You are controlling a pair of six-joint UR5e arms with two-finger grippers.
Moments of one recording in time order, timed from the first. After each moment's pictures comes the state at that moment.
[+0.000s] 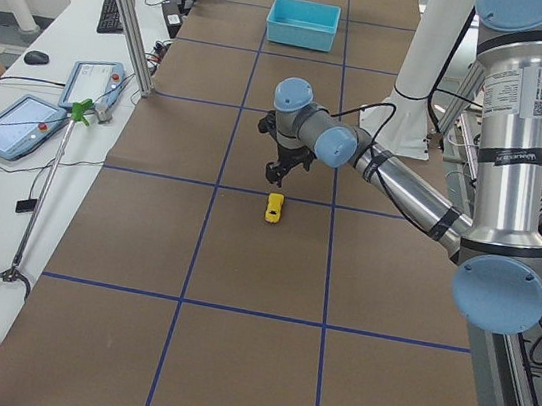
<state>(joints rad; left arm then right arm) -0.98 -1.44 -2.24 -1.60 -2.38 0.13 1.59 -1.62 1.71 -1.68 2.31 0.08</state>
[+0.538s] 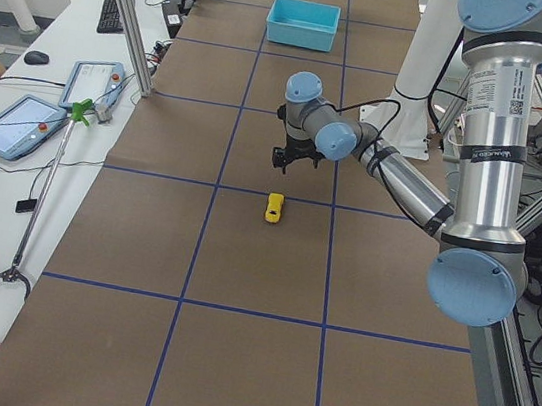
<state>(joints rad) -0.89 -1.47 -2.21 -1.68 -2.28 0.37 1.59 -1.62 1.71 -1.68 2.31 0.08</state>
